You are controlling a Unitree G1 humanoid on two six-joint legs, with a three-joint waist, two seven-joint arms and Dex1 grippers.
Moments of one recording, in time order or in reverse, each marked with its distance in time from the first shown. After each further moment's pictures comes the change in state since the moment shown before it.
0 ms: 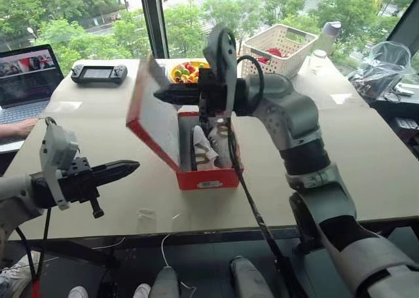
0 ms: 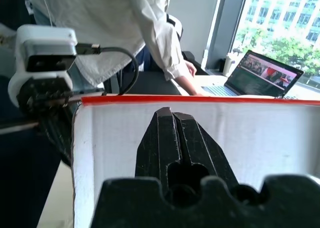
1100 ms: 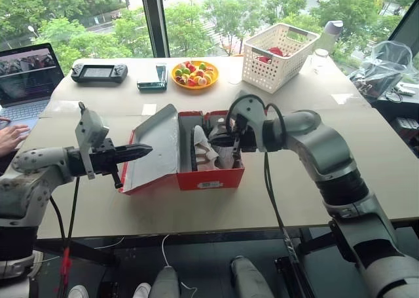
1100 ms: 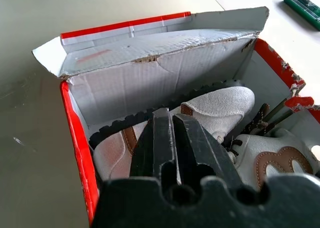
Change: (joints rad) left arm -0.364 -0.026 -0.422 0.414 0.289 -0.299 -0.144; right arm 0.279 -0.312 0.157 -0.367 -0.148 0.282 -0.031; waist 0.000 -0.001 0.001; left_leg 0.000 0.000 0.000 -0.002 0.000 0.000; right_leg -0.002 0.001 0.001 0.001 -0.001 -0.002
